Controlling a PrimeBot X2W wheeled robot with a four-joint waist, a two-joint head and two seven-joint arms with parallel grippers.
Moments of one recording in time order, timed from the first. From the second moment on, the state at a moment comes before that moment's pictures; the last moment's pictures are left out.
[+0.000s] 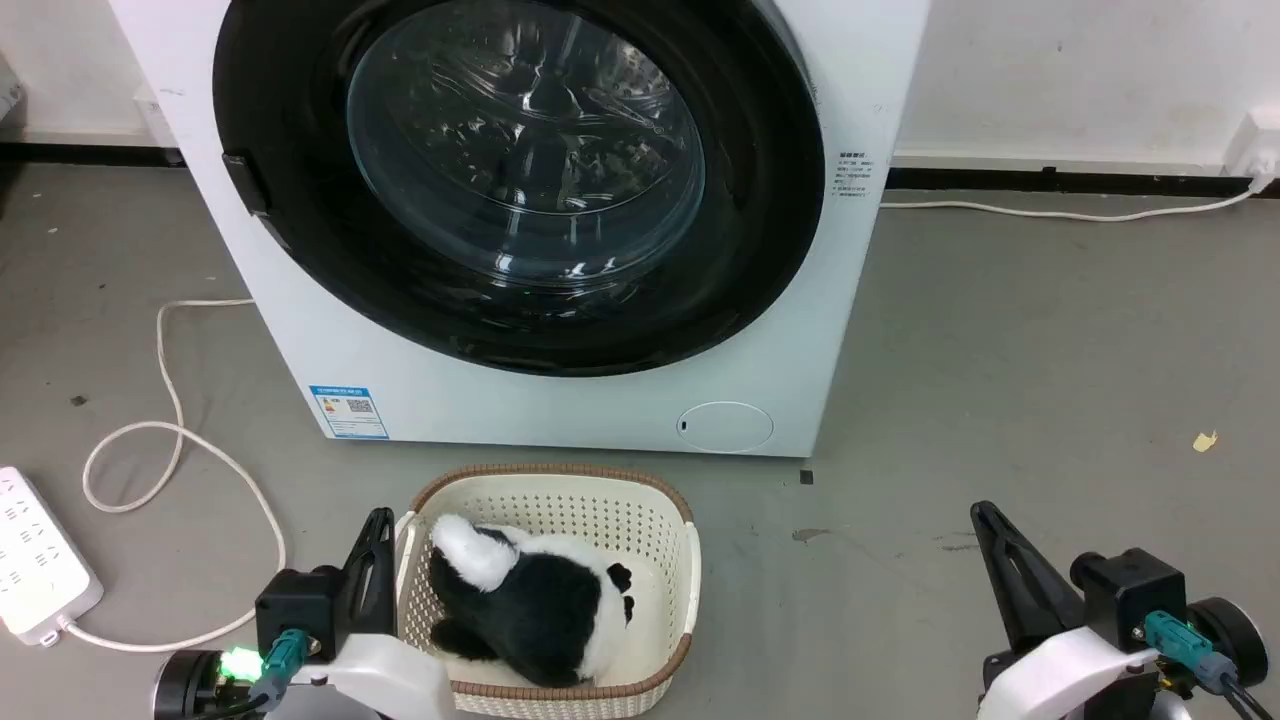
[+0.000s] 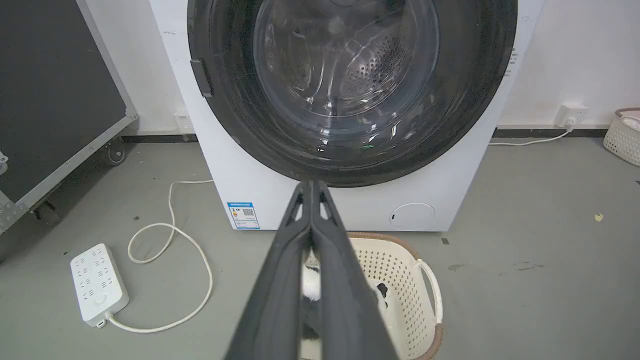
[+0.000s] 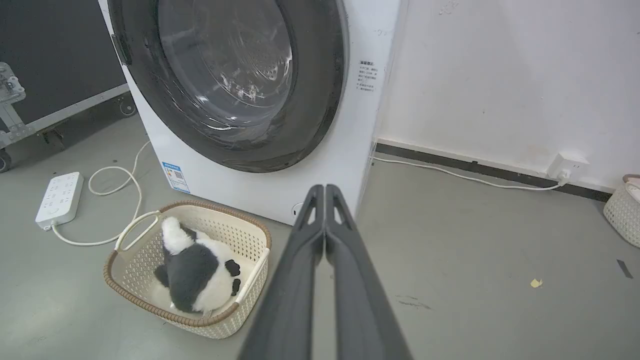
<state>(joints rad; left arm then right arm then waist) 0.02 0.05 0.00 0.00 -0.01 0.00 0.00 0.01 -0.06 0.00 0.00 0.01 0.13 0.00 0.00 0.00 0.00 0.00</state>
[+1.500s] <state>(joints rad) 0.02 0.05 0.00 0.01 -0.01 0.01 0.00 0.01 -0.06 0.00 0.00 0.01 0.13 0.00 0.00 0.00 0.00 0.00</state>
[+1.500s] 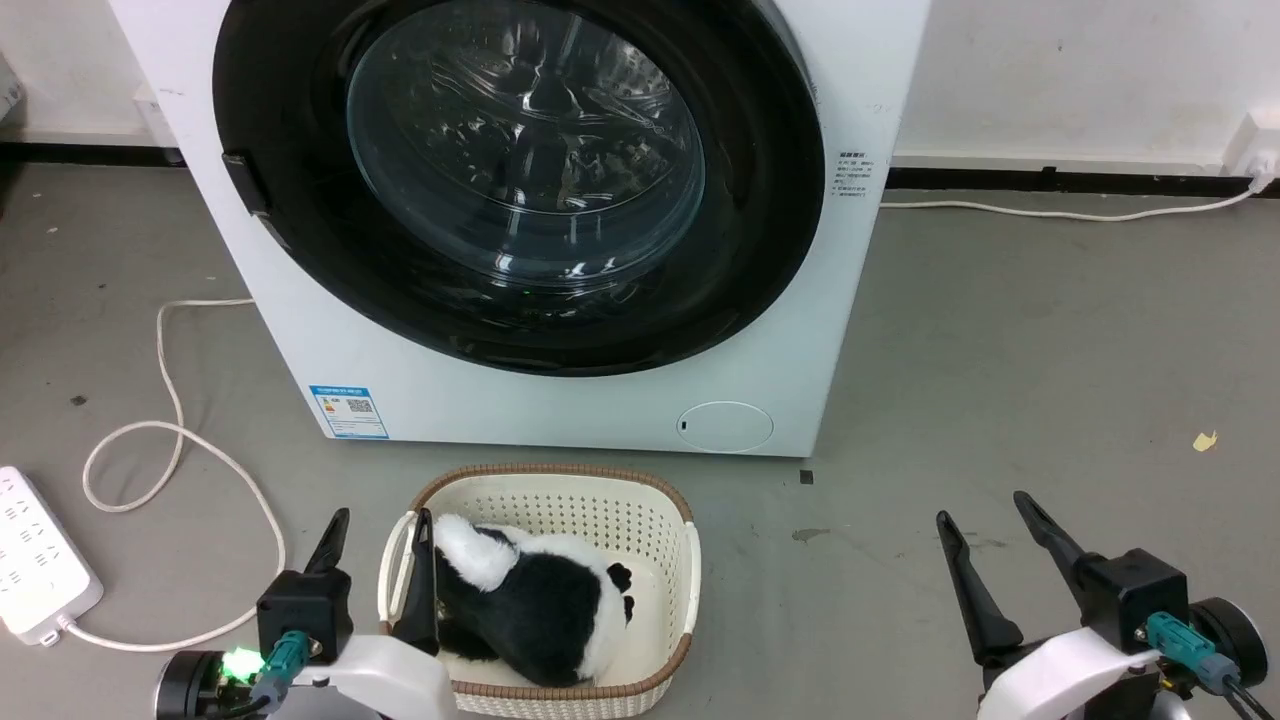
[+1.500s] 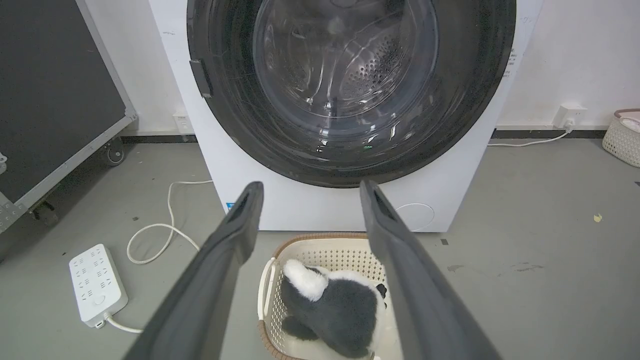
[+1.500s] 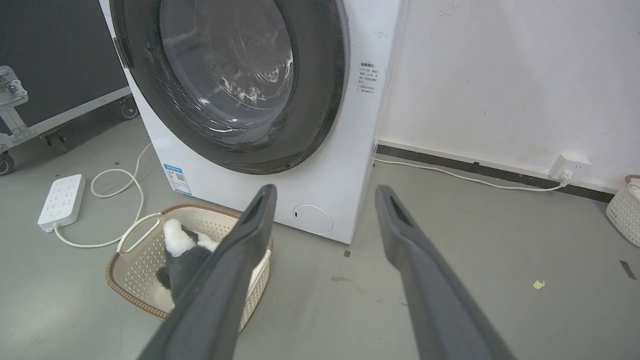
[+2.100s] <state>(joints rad) 0.02 0.05 -0.02 0.01 -0.01 0.01 -0.04 0.01 -0.06 0.00 -0.02 0.03 0.13 -0.04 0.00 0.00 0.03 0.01</state>
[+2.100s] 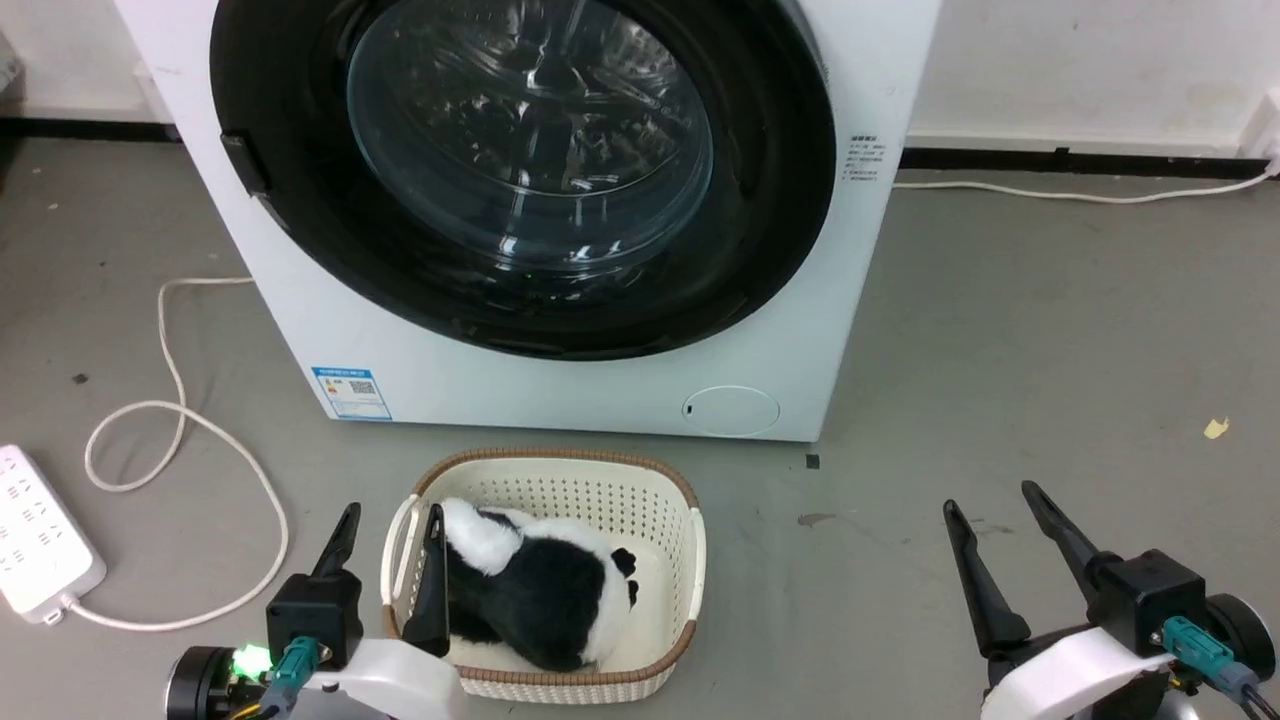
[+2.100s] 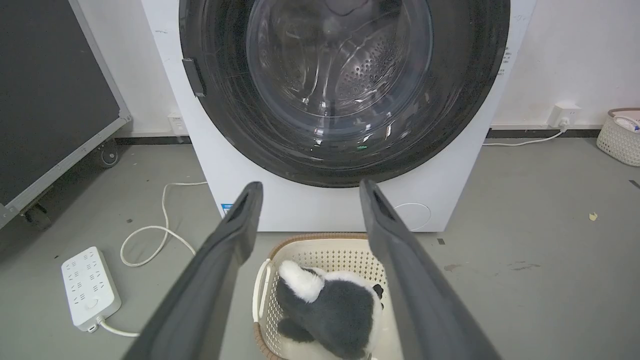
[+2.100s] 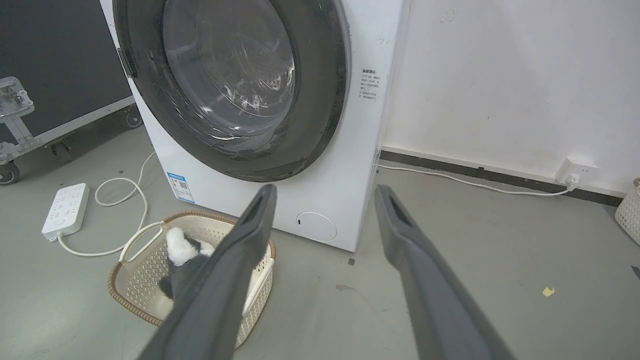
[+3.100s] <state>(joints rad) -0.08 0.05 -0.10 -0.03 -0.04 0.05 -0.11 -0.28 -0.17 -0.03 -0.04 0.15 0.13 -0.01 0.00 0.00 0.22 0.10</state>
